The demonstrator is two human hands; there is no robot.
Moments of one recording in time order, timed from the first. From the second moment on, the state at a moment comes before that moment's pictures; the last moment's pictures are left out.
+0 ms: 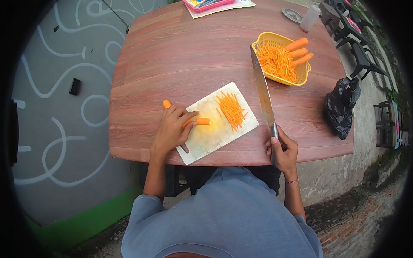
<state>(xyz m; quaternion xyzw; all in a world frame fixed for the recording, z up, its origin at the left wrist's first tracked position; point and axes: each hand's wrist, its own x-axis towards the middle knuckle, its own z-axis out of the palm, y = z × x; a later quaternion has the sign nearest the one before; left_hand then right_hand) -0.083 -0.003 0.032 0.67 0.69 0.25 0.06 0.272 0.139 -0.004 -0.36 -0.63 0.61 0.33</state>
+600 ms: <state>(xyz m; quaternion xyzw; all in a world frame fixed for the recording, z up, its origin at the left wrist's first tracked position) -0.084 0.000 0.014 0.66 0.65 0.38 0.02 0.272 0.138 -0.007 -0.38 -0.61 0.60 0.35</state>
